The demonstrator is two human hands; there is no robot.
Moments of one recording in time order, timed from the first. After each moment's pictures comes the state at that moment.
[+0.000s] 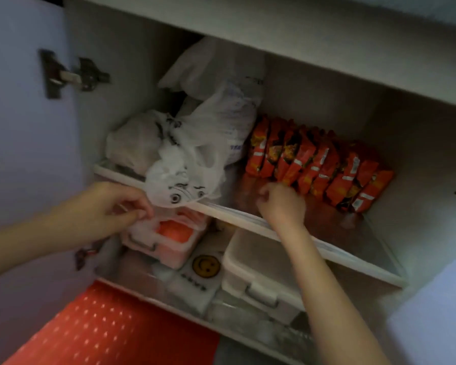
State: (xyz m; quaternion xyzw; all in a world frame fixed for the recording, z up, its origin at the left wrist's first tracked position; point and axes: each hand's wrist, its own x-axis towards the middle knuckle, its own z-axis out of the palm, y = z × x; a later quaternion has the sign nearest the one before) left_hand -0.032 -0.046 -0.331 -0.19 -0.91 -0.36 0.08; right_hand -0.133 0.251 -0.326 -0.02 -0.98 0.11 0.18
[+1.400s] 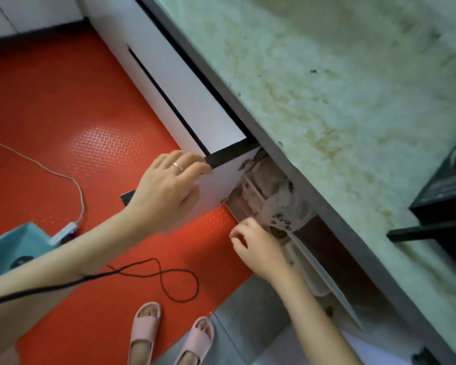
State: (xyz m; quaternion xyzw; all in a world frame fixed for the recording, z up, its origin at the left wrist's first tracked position) left_hand 0.089 -0.171 -0.017 0.04 -0.96 -0.16 0.22; right_hand 0.006 0.042 -0.066 0.36 -0.88 0.13 -0.29
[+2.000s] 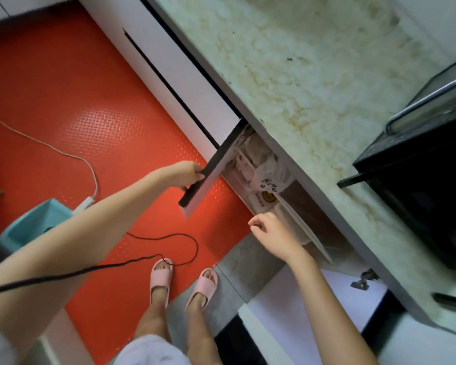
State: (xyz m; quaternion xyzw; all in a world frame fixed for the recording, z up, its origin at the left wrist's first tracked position) left_hand 0.088 -0.157 0.000 0.23 -0.82 -0.41 -0.32; right_hand 0.062 0.114 0.031 0.23 -0.88 0.16 -0.38
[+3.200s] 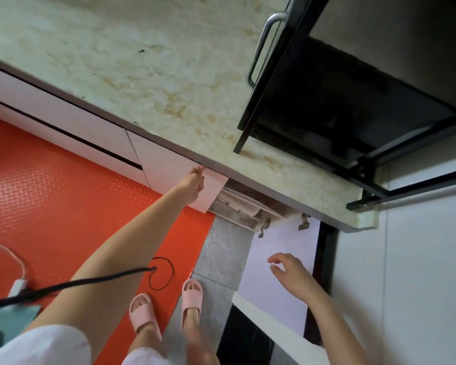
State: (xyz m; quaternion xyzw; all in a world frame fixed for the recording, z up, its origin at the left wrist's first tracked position) left_hand -0.034 0.054 -0.058 0.34 -0.55 -0.72 -0.26; right_hand 0.135 0.323 0.033 -0.08 -0.90 0.19 -0.39
